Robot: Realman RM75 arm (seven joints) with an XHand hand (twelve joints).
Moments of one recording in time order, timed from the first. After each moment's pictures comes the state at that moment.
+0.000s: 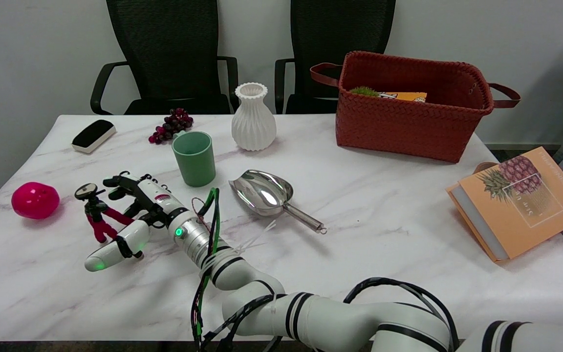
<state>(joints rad) 0.58 -1.90 -2.28 0.46 0.69 0.54 0.68</state>
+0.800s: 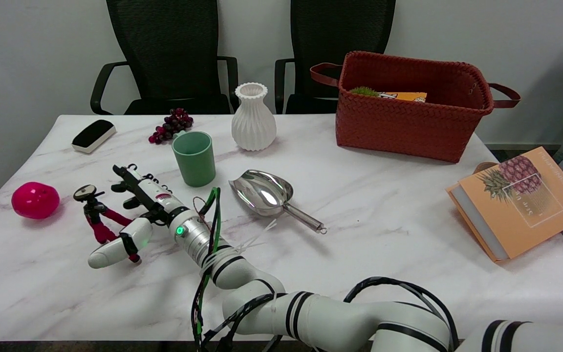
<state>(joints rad) 0.59 -1.90 -2.28 0.46 0.69 0.54 0.70</state>
